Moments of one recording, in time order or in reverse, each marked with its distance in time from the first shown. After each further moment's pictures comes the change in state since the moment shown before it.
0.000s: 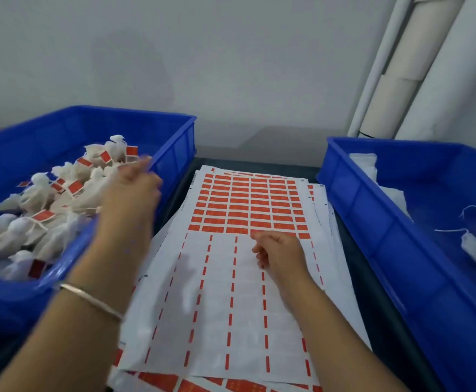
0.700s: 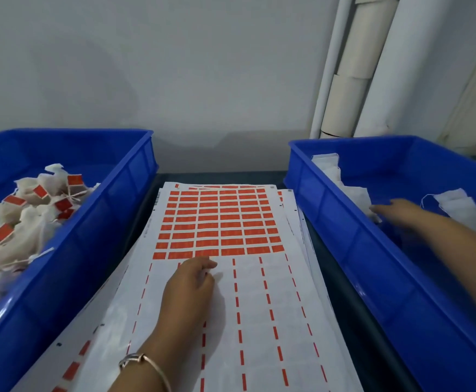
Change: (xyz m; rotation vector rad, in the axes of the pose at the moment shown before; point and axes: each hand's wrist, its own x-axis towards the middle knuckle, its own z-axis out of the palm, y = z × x) left_hand -0.071 -0.054 0.106 0.085 -0.405 0.022; right_hand 0.111 -0.030 -0.271 -0.720 0.414 0.309
